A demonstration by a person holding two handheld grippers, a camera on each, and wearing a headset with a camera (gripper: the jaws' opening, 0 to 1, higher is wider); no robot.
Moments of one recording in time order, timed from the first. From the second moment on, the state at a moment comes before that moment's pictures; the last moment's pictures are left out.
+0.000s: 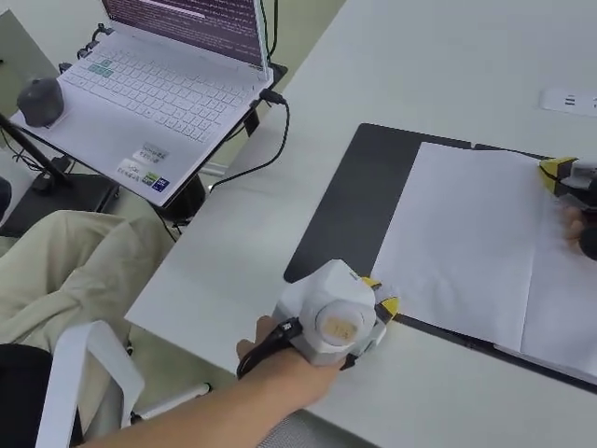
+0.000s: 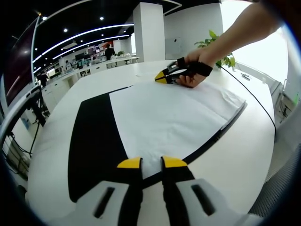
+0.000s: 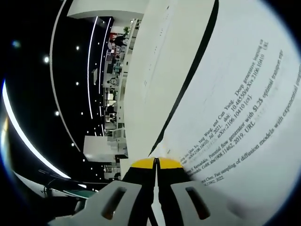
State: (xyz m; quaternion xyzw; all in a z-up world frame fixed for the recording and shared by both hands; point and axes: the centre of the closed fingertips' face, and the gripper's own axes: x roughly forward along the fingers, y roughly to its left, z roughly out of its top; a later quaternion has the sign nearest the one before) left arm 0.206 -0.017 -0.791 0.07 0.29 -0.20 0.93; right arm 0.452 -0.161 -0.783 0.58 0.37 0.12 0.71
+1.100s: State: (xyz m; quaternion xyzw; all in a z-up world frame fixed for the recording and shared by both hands) left arm 0.205 -0.018 -0.791 0.08 0.29 -0.21 0.93; right arm 0.366 -0.158 -0.779 0.57 0.43 0.18 0.68
